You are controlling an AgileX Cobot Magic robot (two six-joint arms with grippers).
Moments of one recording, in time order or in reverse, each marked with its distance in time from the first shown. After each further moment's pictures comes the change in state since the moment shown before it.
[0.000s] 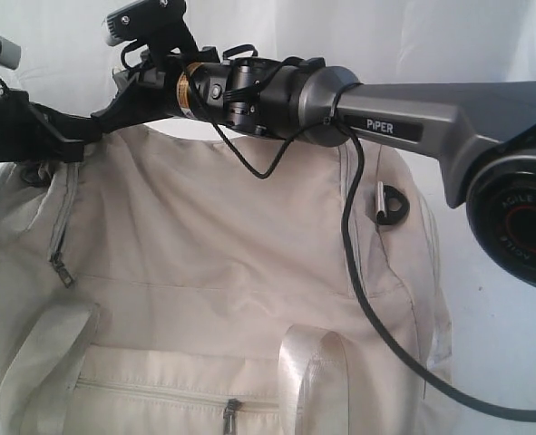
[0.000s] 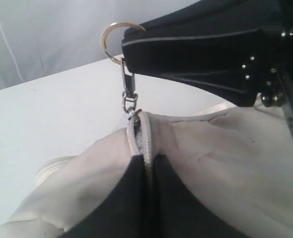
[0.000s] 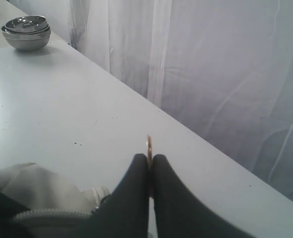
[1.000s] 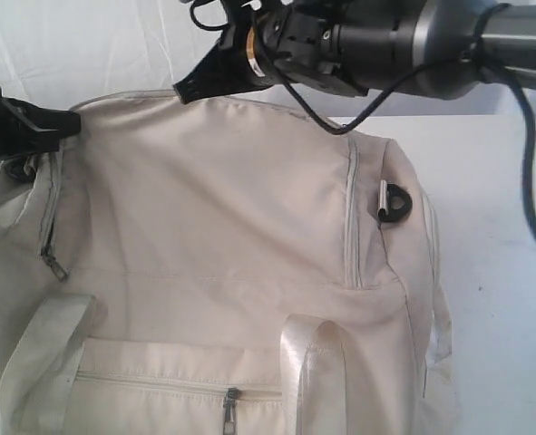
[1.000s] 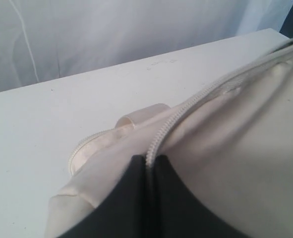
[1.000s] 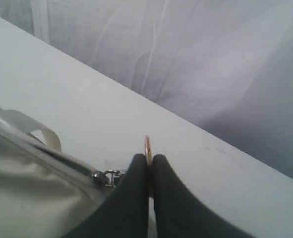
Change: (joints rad) left arm 0.085 0.000 0.000 0.002 -0.049 -0.030; right arm 0.000 -0.365 0.283 0.188 0.553 -0.225
